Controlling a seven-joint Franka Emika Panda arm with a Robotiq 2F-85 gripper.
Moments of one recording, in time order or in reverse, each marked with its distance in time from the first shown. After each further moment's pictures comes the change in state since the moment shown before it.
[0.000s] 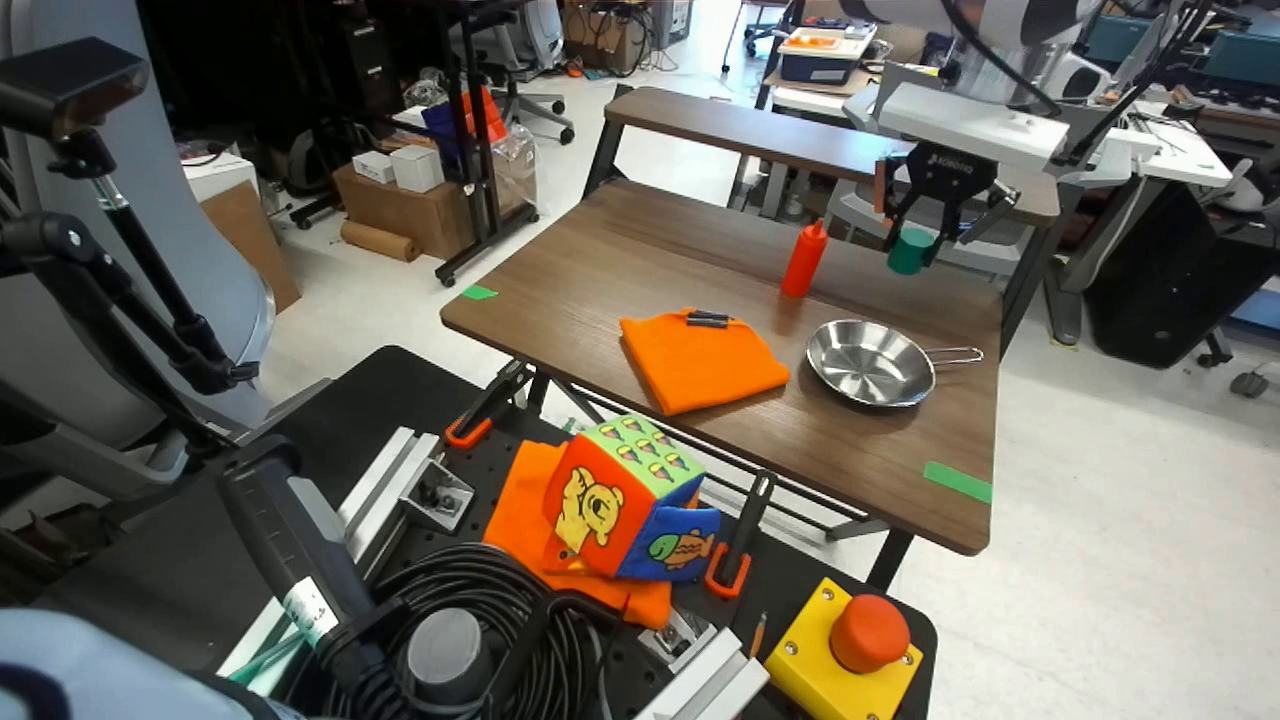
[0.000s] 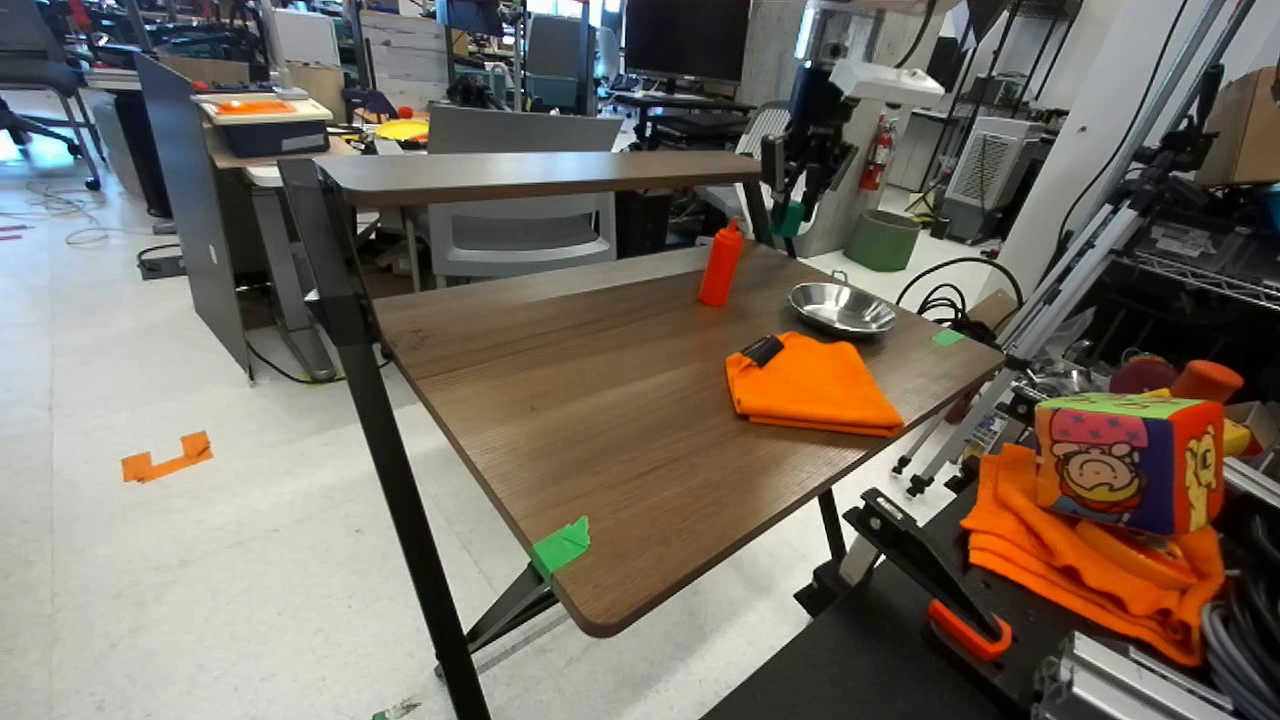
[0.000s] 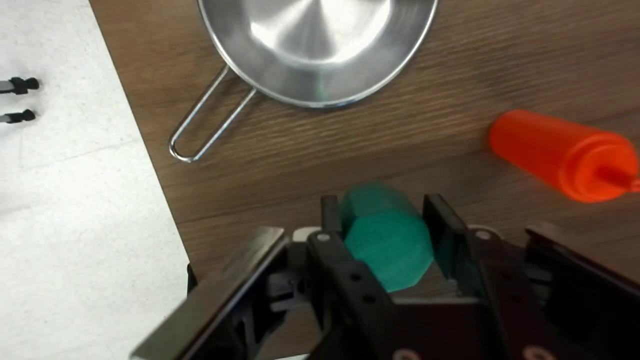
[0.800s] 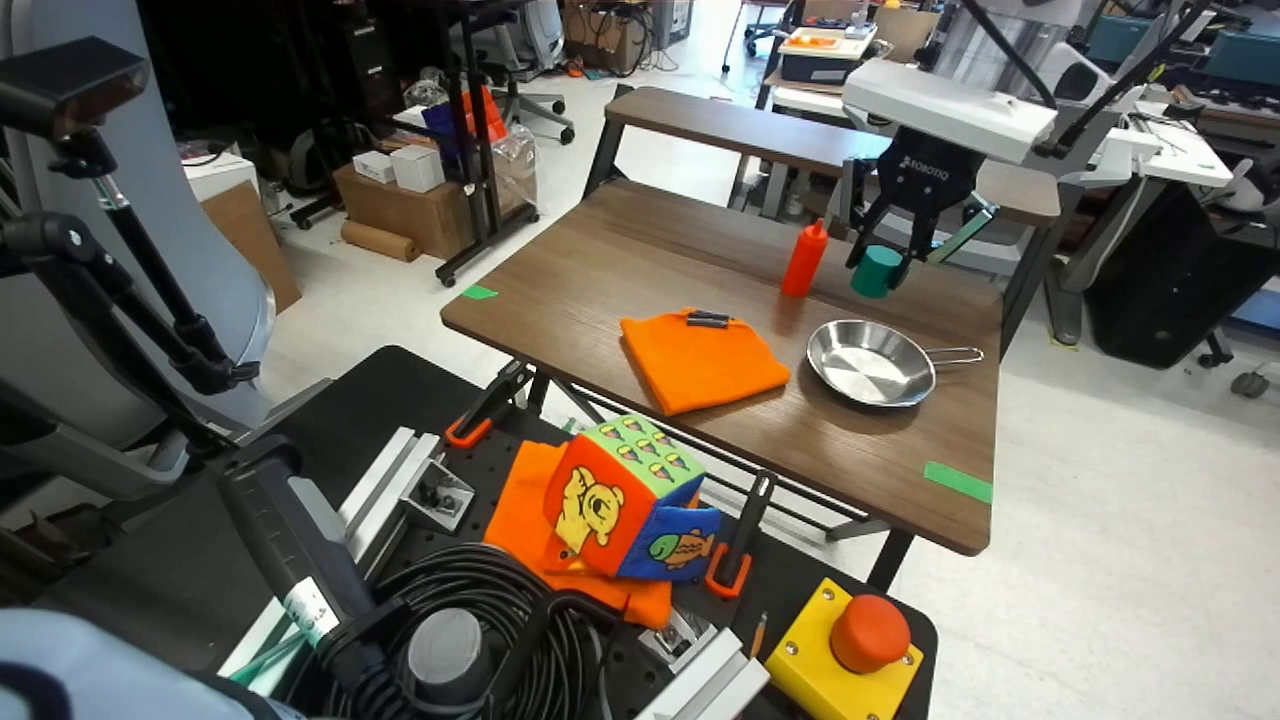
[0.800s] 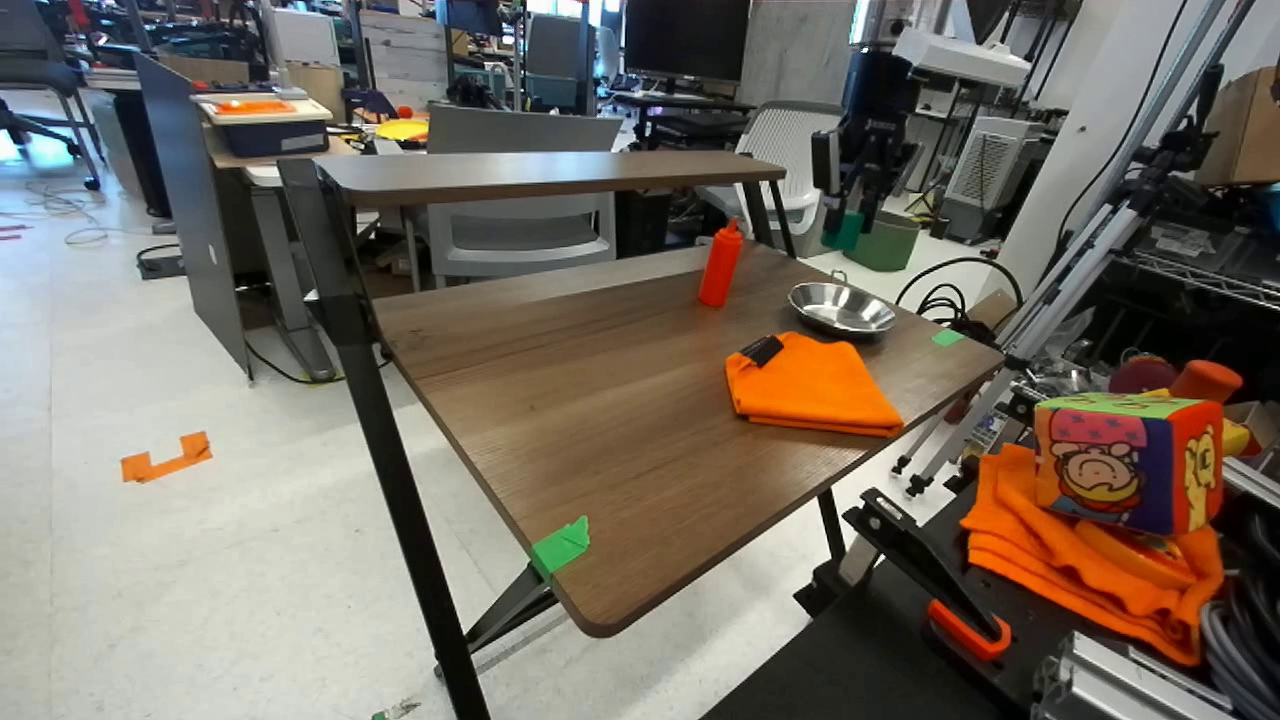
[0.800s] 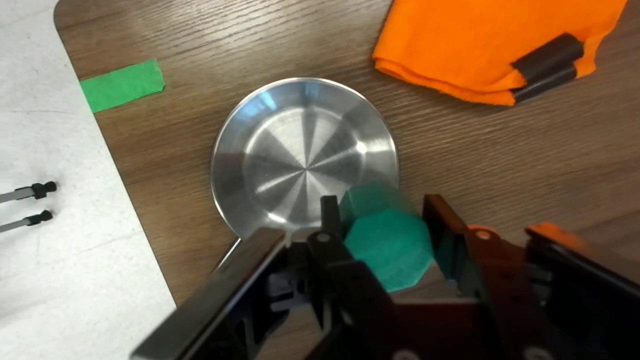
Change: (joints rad) arm 0.005 -0.235 0.001 -0.329 0.001 -0.030 0.079
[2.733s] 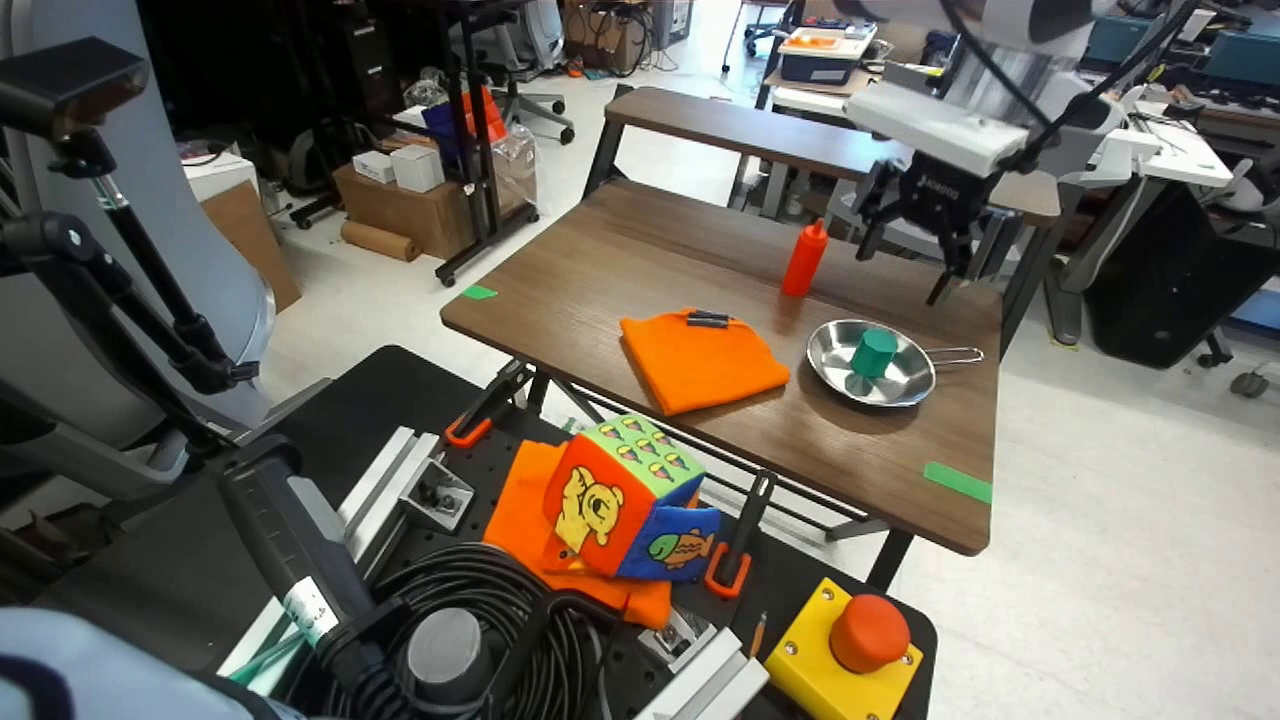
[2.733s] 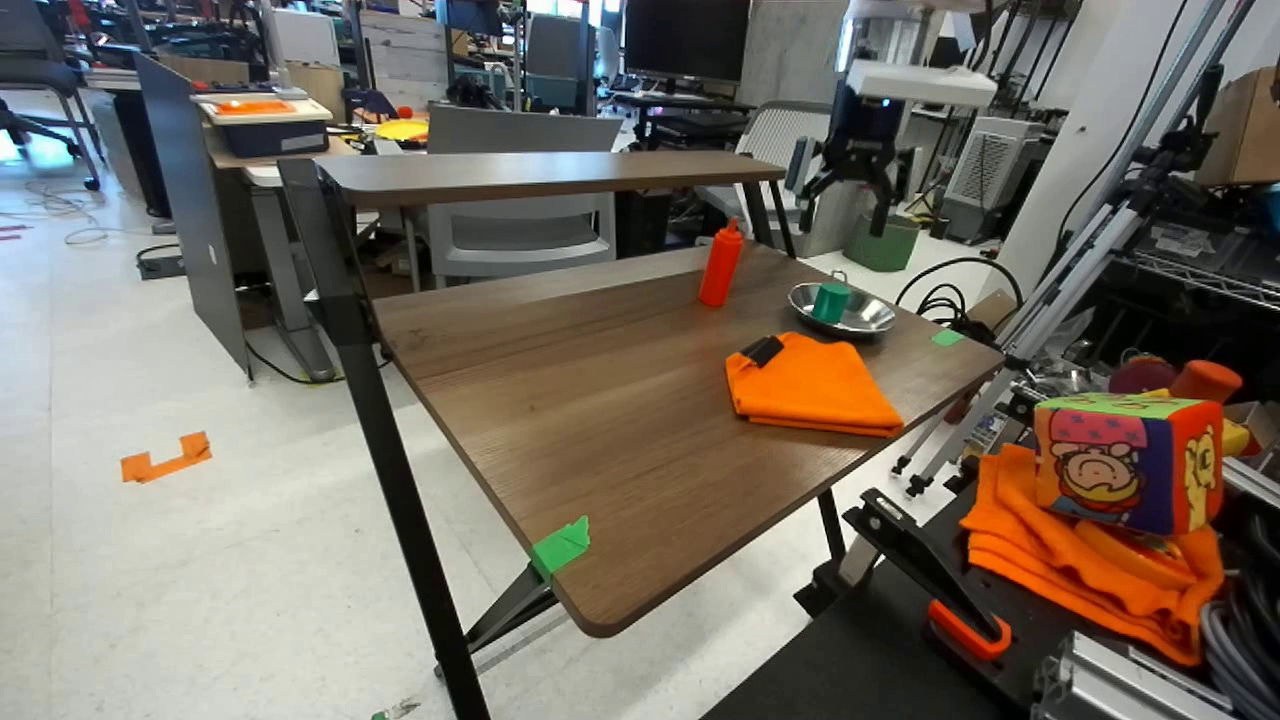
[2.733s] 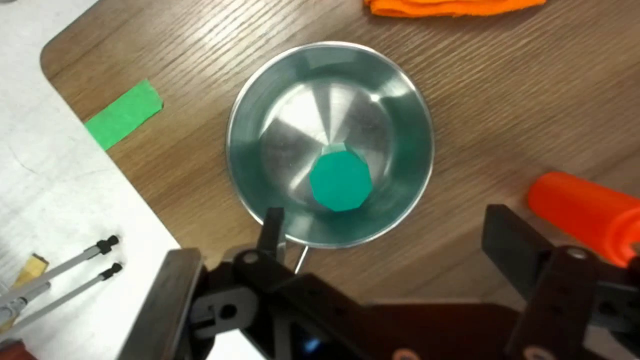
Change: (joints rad) arm 0.025 0.098 -0.055 0.111 0.017 -0.016 0.257
